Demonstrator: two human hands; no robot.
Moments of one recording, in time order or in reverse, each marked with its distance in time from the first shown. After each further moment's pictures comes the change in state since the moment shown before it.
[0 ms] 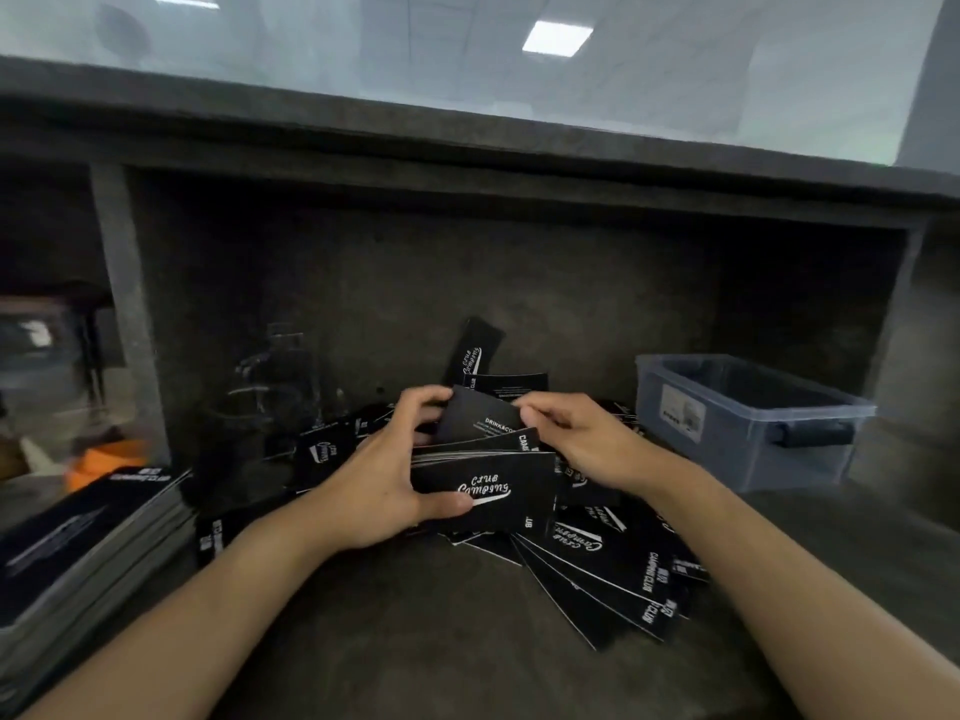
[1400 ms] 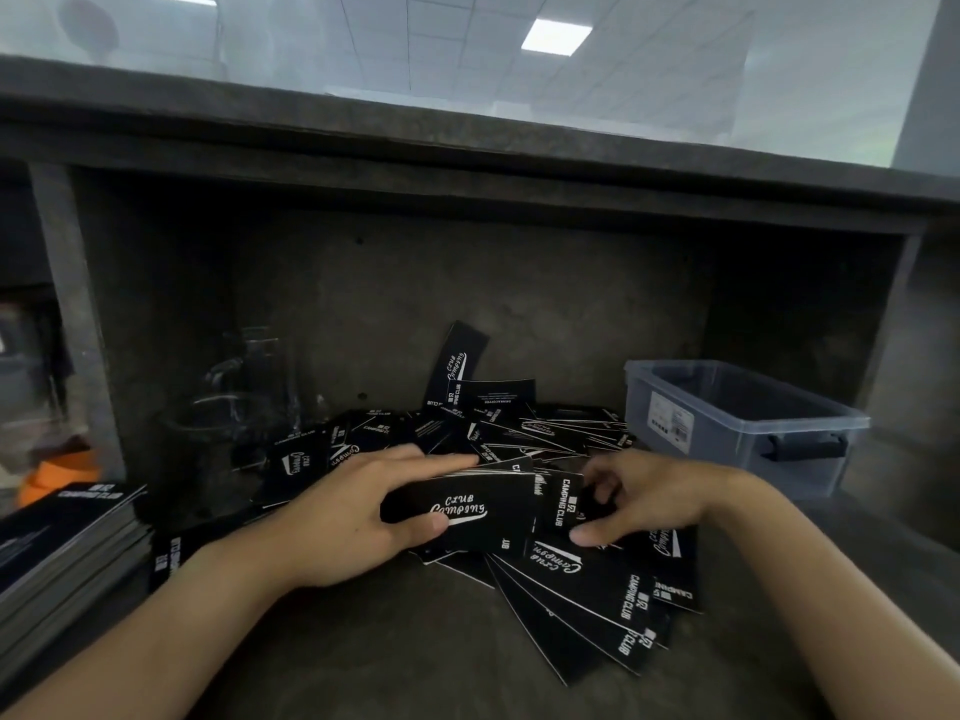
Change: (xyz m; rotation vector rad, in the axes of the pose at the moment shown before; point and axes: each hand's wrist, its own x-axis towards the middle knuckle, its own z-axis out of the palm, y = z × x) left_hand -0.002 0.003 0.003 0.200 -0.122 0.140; right_hand -0.041 0.027 -0.052 -0.277 -0.414 0.584
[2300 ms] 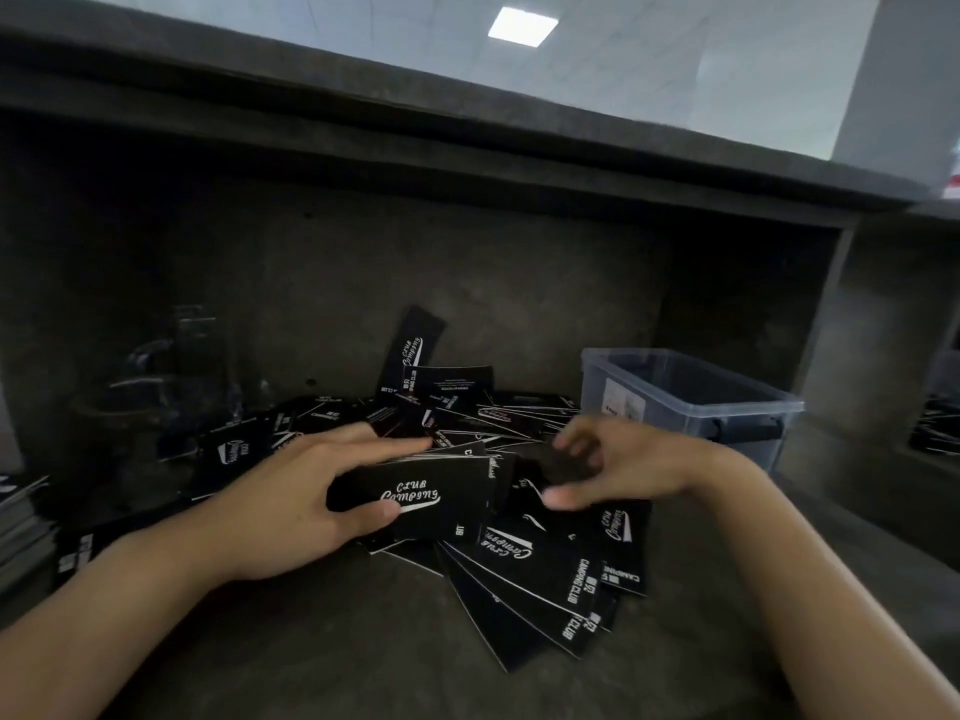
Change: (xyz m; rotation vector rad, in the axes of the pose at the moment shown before) left_hand 0.004 -0.003 0.002 0.046 0.040 0.075; right_hand -0.026 0.004 -0.013 0.016 0.148 0.008
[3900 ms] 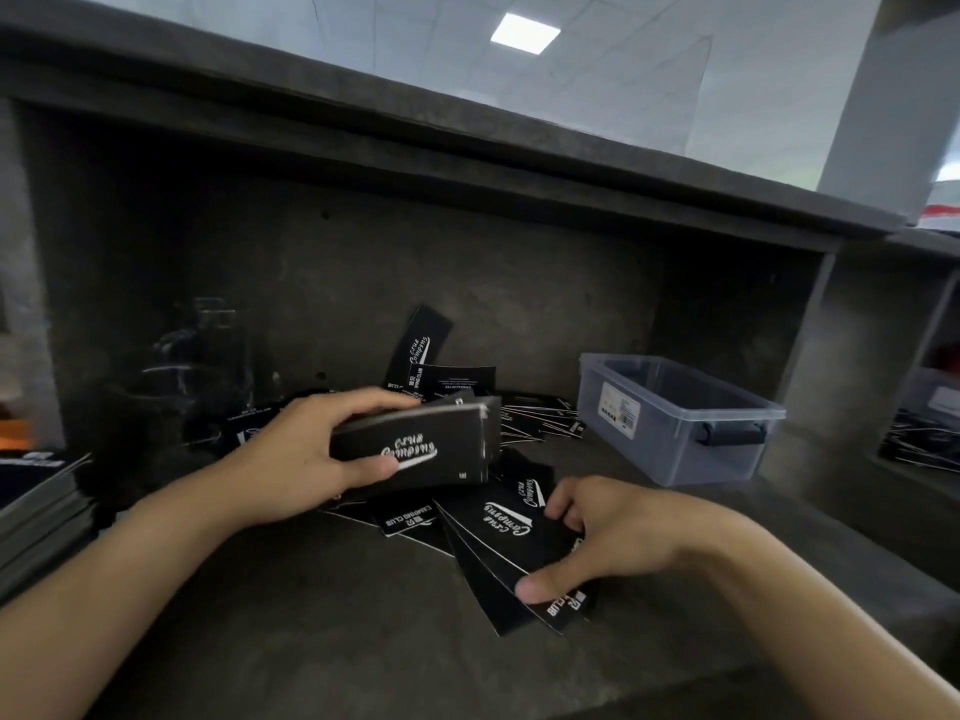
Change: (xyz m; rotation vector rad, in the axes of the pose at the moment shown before) left_hand 0.000 -0.003 -0.019 -0.227 0.127 -0.080; right_hand -0.046 -0.040 0.039 -0.004 -0.160 0.127
